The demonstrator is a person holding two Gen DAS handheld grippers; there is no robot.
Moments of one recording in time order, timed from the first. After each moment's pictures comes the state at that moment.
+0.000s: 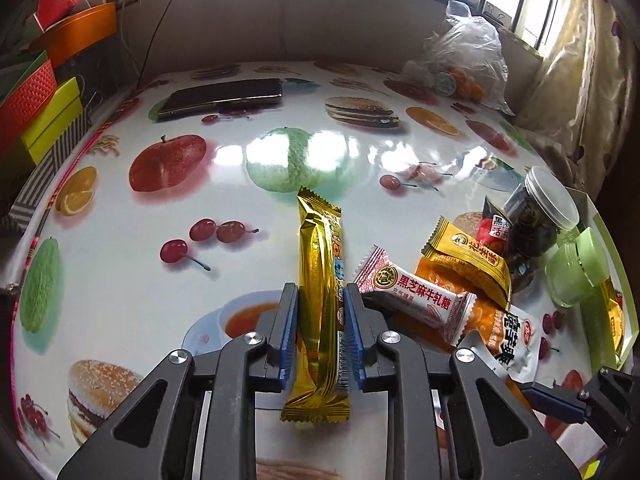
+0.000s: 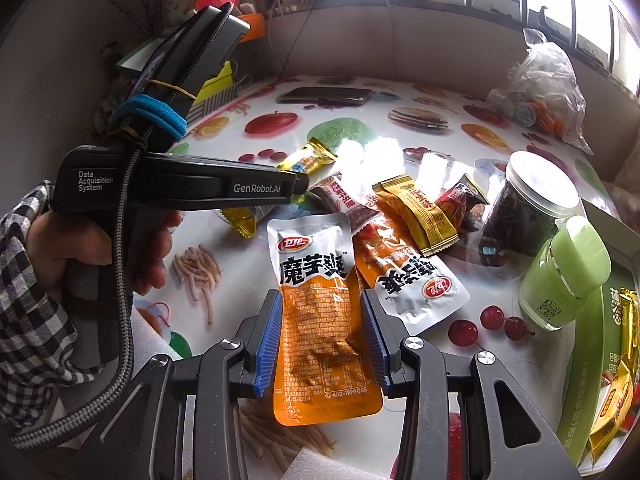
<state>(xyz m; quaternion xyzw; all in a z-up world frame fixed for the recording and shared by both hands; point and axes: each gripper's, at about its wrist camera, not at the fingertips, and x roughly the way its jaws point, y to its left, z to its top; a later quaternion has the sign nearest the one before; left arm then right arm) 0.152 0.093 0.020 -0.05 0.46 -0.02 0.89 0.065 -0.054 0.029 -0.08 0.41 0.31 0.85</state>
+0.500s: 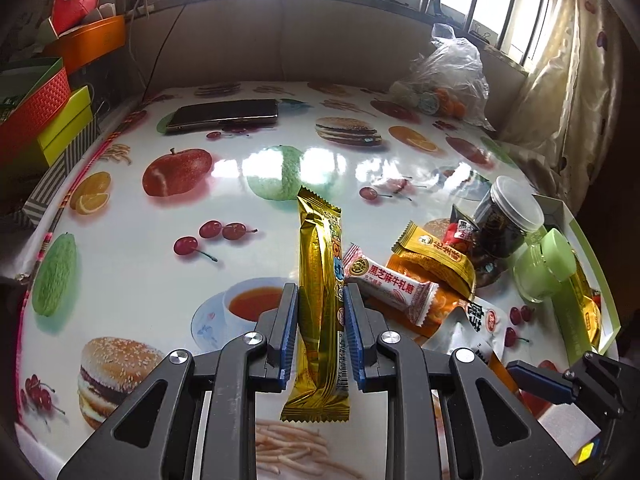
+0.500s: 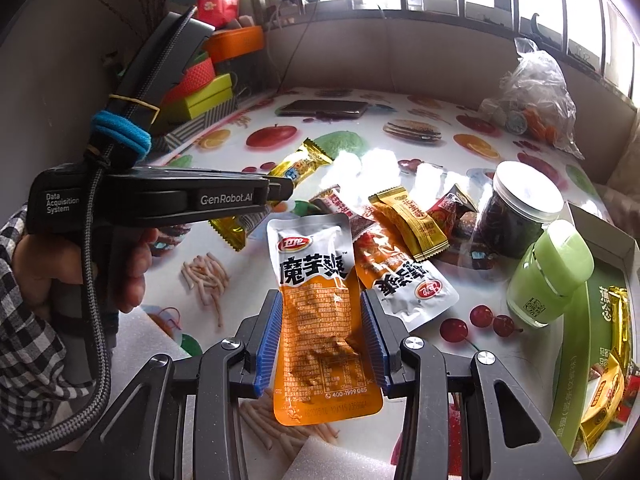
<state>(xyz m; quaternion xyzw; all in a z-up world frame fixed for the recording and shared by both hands) 0.119 0.093 0.047 -0.06 0.43 -0.03 0.90 0.050 -0.062 0.045 -0.08 0.39 0.30 0.87</state>
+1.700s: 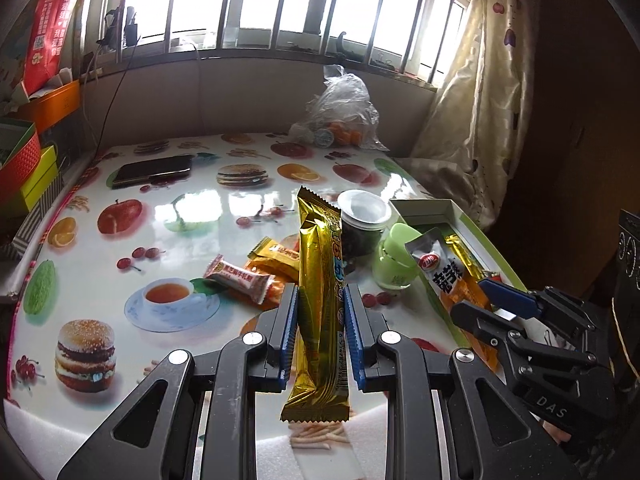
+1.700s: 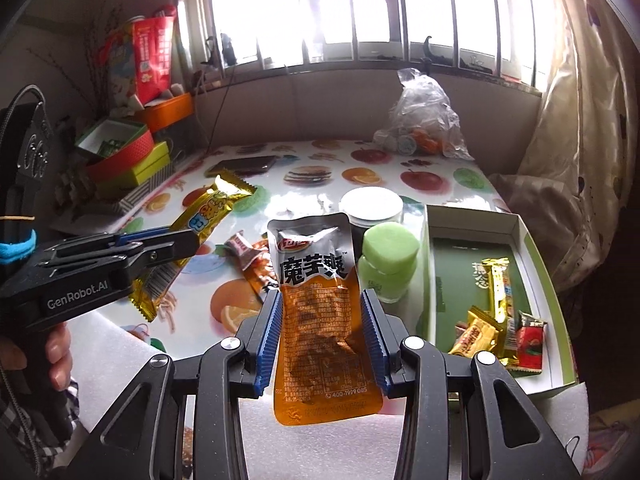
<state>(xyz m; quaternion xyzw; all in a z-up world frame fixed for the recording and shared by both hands) 0.040 0.003 0.111 -0.04 0.36 -0.13 0.92 0.016 -0.175 0.102 -0.02 0.34 0.18 0.92</state>
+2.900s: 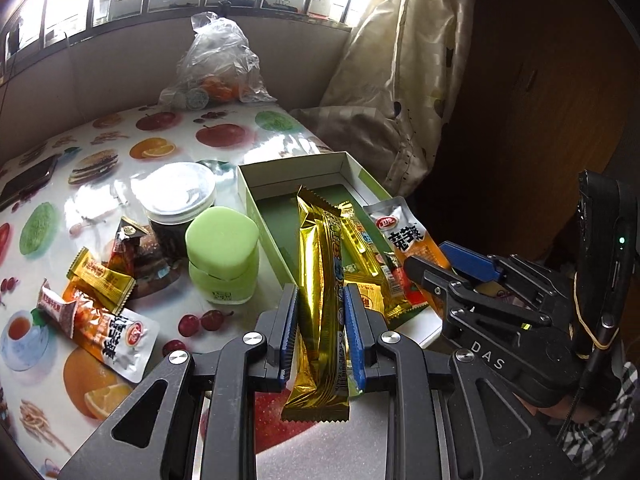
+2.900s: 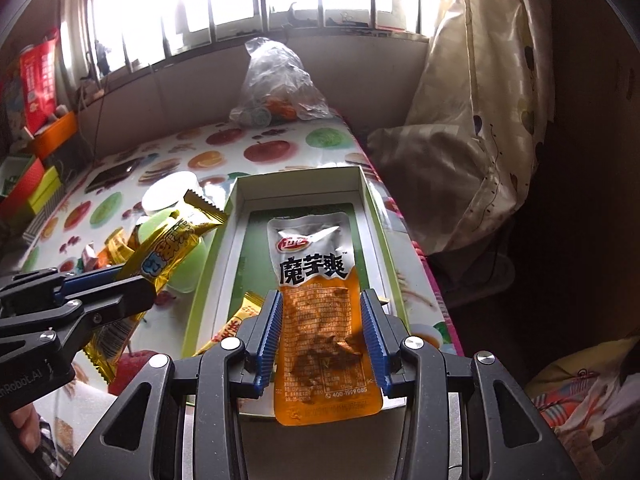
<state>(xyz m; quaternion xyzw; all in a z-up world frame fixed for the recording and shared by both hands) 0.092 -0.146 0.081 -0.02 0.42 -0.25 0.87 0.068 -0.307 0.071 0.01 0.39 0.03 0.92</state>
